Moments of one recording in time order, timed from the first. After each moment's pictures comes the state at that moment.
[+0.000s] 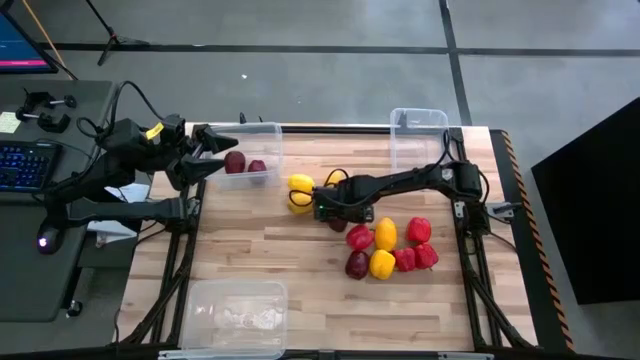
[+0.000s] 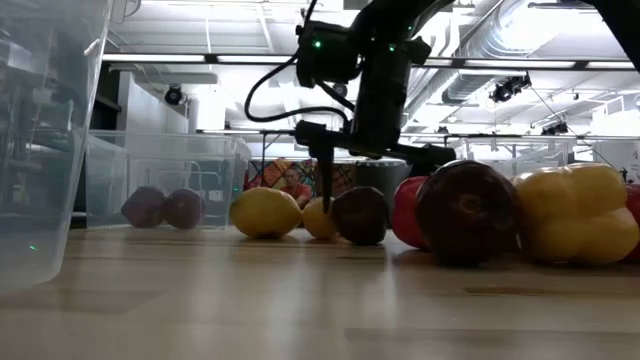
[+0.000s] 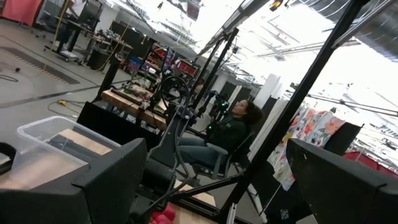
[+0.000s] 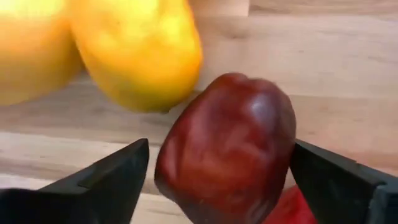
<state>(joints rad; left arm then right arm) 0.25 0.63 0.97 -0.16 0.22 -0.53 -0.03 2.03 1.49 -0.82 0.01 1.52</state>
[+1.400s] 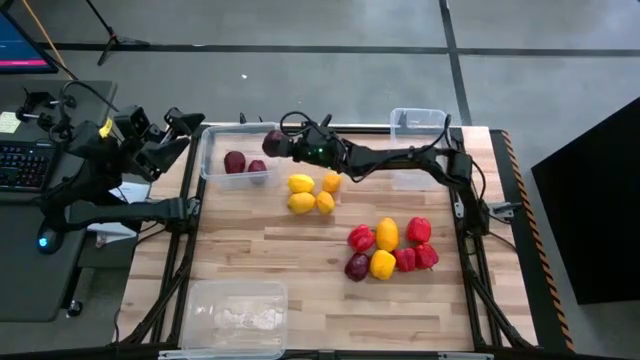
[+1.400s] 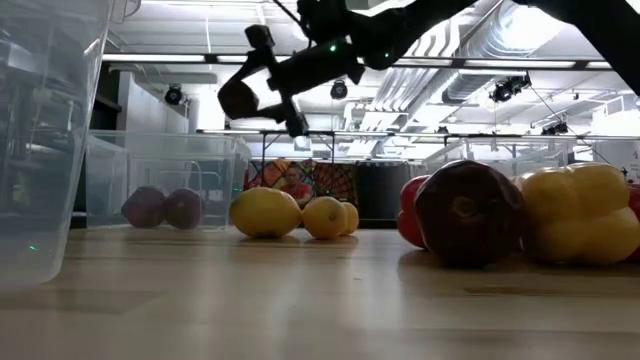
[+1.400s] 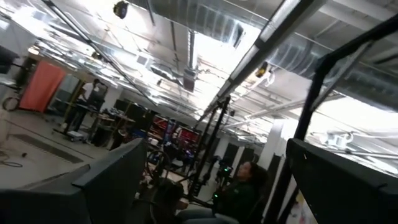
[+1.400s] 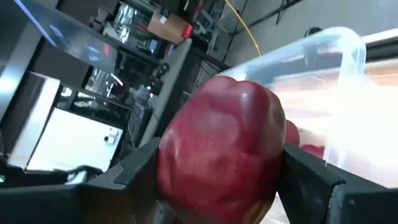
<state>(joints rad) 0.25 0.54 0.97 0.03 0.08 -0.47 -0.23 2.09 1.62 0.29 0.15 1.09</state>
